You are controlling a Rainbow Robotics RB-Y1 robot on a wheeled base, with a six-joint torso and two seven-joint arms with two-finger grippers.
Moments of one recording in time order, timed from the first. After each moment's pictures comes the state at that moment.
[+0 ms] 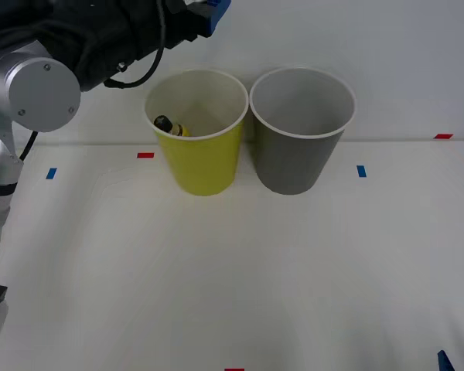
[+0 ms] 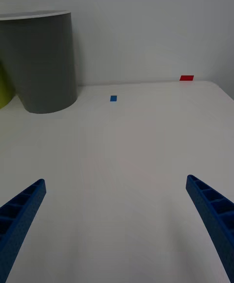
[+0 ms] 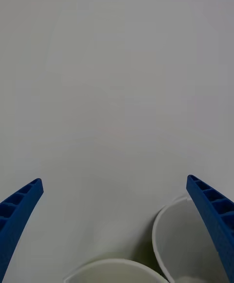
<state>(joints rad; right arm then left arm) 1.16 -0.40 0.03 -2.06 -0.05 -0.64 1.23 -0.68 0.49 -0.10 -1.88 0.80 0.67 -1.71</state>
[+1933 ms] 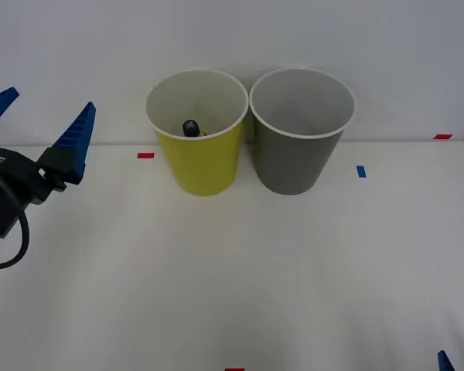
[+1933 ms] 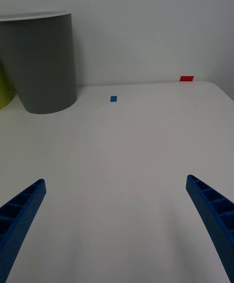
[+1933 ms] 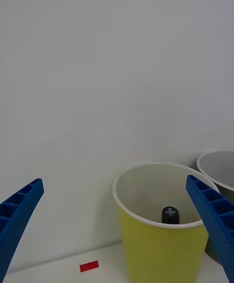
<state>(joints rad) 1.16 -0.40 0.03 -2.06 -0.05 -0.64 1.23 0.39 0.44 0.14 -2.58 0.67 0.32 -1.71</state>
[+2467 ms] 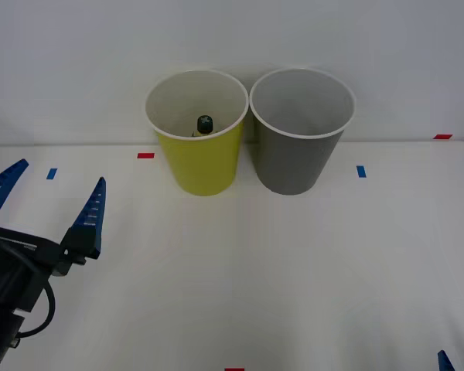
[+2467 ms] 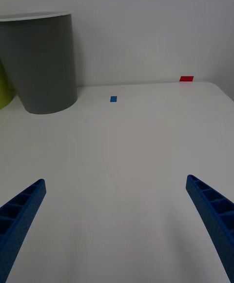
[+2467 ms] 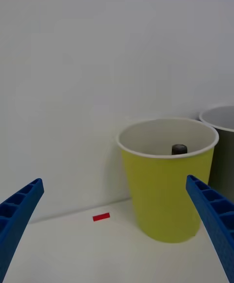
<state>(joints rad) 1.16 -0.40 0.03 -2.06 -0.05 -0.64 1.23 0.71 0.47 -0.06 -2.49 0.23 -0.06 -1.51</state>
